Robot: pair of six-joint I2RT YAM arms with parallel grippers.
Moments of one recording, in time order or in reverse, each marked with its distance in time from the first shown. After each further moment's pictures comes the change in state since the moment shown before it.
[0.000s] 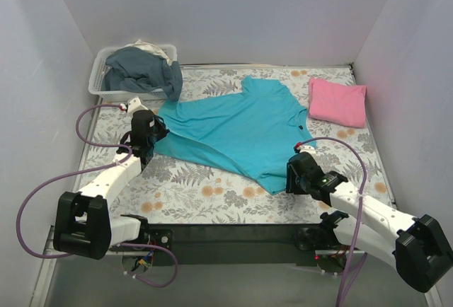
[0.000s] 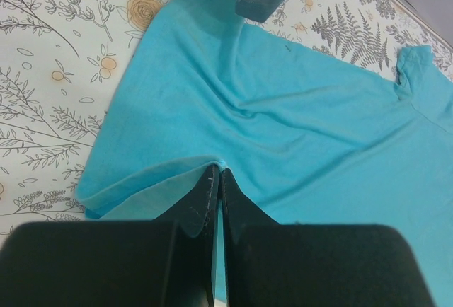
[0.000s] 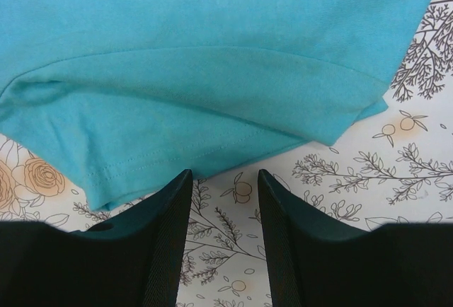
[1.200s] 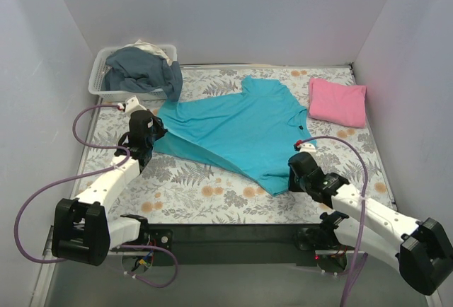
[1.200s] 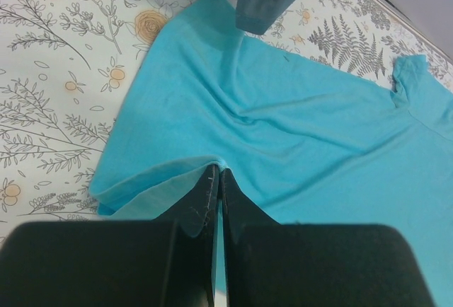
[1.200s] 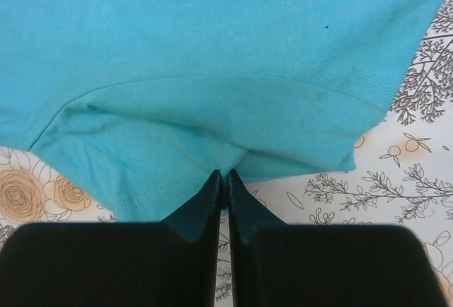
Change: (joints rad) left arm 0.002 -0.043 0.000 -0.014 -0.018 0.018; right arm 0.026 -0.003 -0.012 0.085 0.038 0.019
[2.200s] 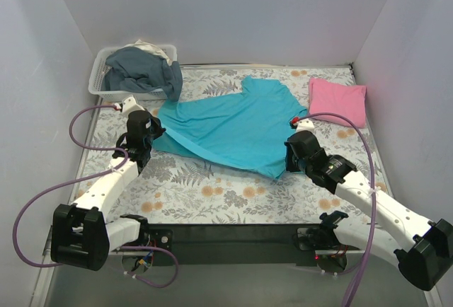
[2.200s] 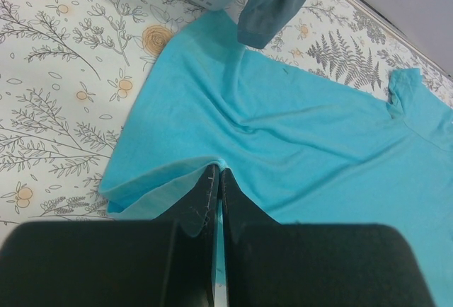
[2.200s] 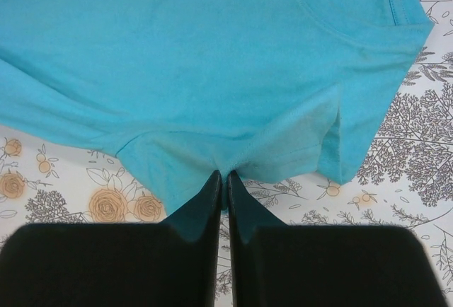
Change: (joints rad) left arm 0.005 -0.039 0.000 -0.010 -0.031 0.007; right arm 0.018 0.013 0.322 -0.151 0.036 -0.128
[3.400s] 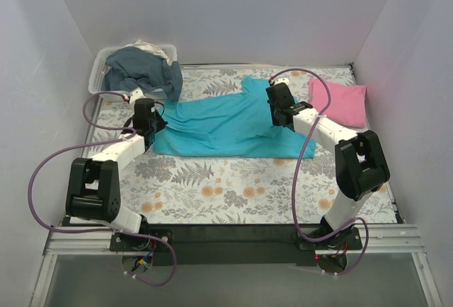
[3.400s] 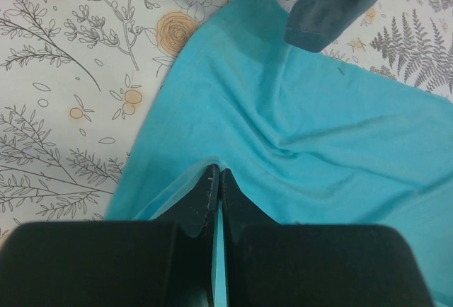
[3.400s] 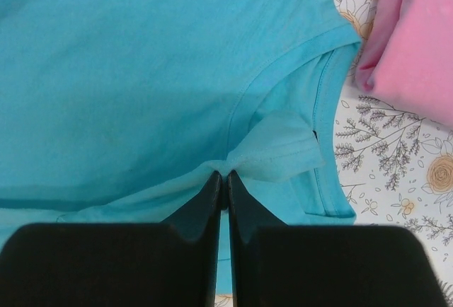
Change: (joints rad) left arm 0.058 0.346 0.156 0.023 0.048 0.026; right arm -0.206 0.785 0.522 0.187 0.111 -0.279
